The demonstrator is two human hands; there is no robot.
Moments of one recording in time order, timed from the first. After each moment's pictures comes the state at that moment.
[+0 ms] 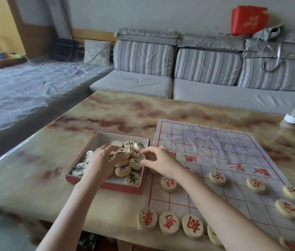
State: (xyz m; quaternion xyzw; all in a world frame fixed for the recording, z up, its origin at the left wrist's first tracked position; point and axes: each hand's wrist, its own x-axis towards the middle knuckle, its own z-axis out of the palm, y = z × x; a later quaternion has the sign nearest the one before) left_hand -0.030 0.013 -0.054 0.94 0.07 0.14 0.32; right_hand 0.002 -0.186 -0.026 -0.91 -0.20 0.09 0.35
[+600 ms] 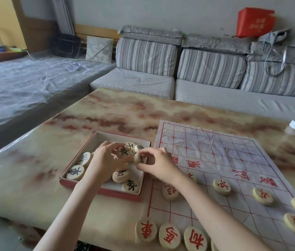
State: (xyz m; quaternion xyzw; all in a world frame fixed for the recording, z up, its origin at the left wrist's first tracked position) left_hand -0.011 0.005 -0.055 0.90 0.04 0.19 0.39; right_hand 0.022 -0.176 -0.042 -0.91 -0.21 0.05 0.36
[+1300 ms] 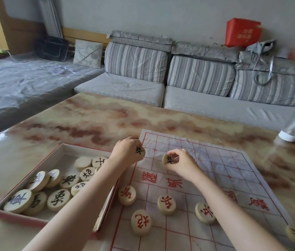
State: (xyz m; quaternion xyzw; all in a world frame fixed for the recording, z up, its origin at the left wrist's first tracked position) left_hand 0.121 -0.097 -0.042 0.97 -0.03 0.11 0.23; right_hand 0.125 -0.295 -0.046 -0.94 -0.09 0.03 0.33
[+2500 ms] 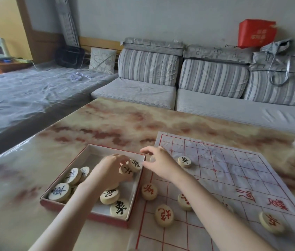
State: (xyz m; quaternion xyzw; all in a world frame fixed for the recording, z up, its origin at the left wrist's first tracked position) left_hand 0.031 -0.013 -0.050 0.96 0.00 0.07 0.26; right_hand 0.079 -0.187 -0.022 -0.91 -0.25 0.02 0.33
